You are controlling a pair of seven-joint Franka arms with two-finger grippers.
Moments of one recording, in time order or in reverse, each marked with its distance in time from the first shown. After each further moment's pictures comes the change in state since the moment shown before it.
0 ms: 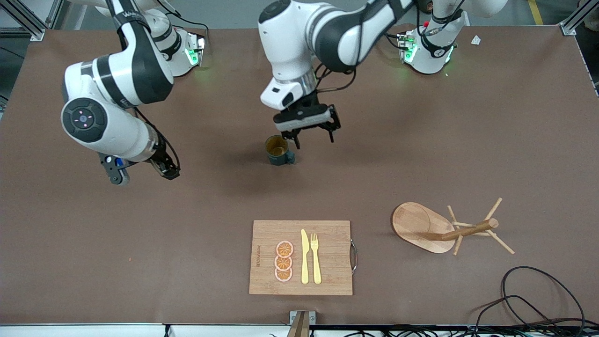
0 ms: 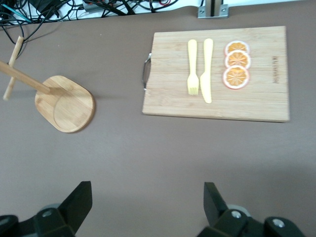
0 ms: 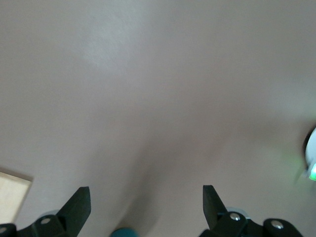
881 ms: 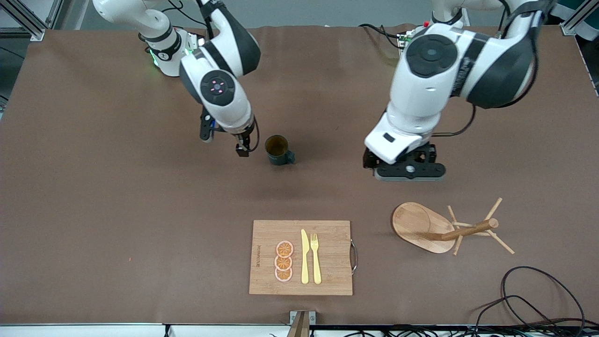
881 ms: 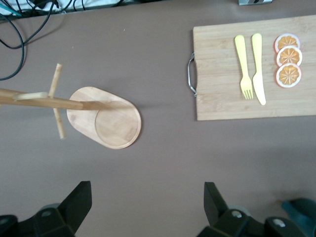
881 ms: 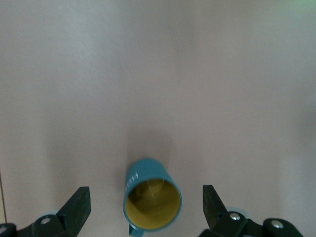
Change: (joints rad) left arm 0.397 -0.103 0.002 0.056 -0.366 -0.076 0.647; right arm 0.370 0.043 0.002 -0.164 0.067 0.290 0.829
